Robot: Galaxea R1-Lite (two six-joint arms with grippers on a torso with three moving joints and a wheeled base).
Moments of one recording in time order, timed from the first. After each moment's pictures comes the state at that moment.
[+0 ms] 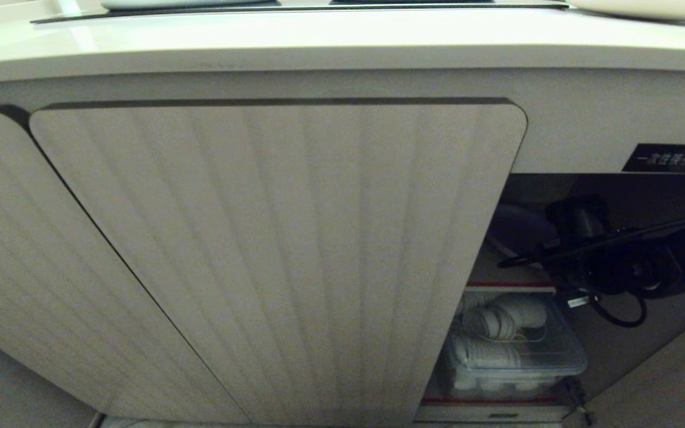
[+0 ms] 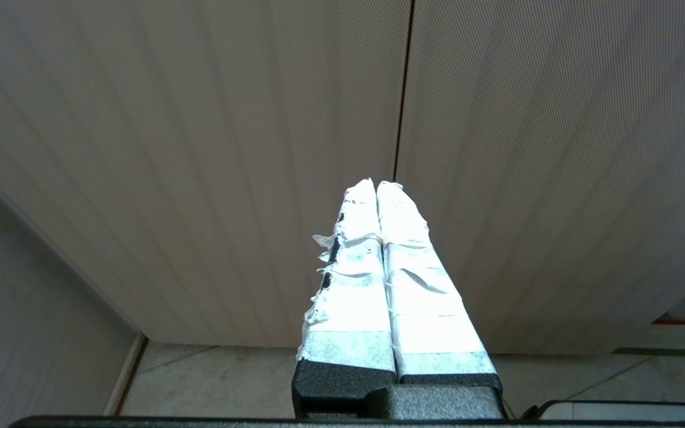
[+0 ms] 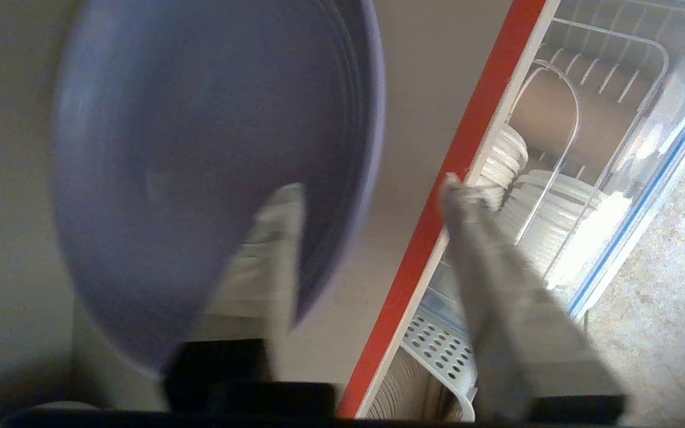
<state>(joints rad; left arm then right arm) 0.00 0.00 0.00 0.00 0.01 0.00 0.15 1.94 -0.99 -0.23 -0.41 1.38</state>
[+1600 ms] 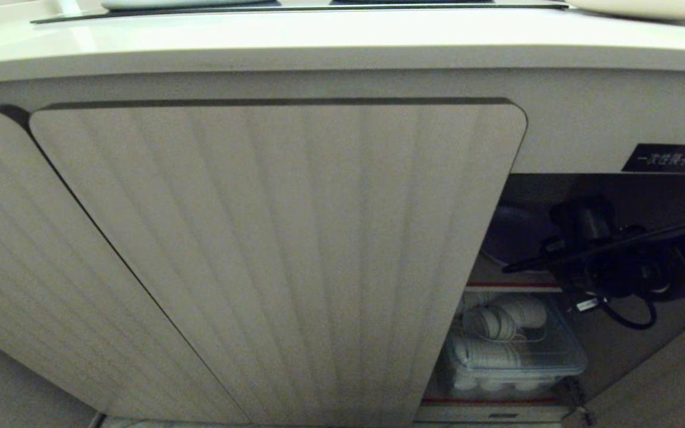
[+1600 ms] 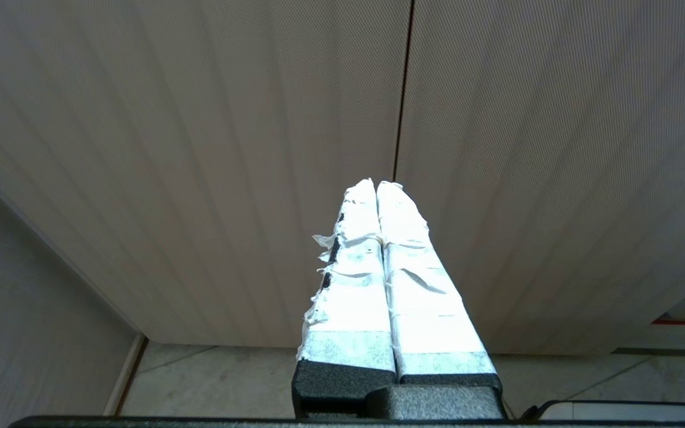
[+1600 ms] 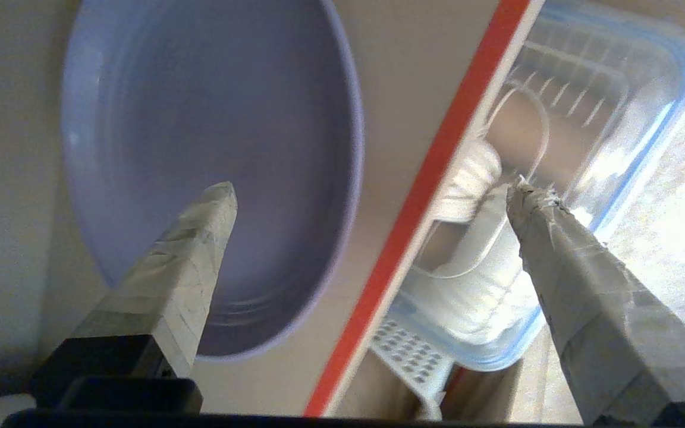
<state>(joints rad) 0.00 0.00 0.00 0.00 0.01 0.00 0.15 1.92 -0.96 -0.22 -0.43 1.30</state>
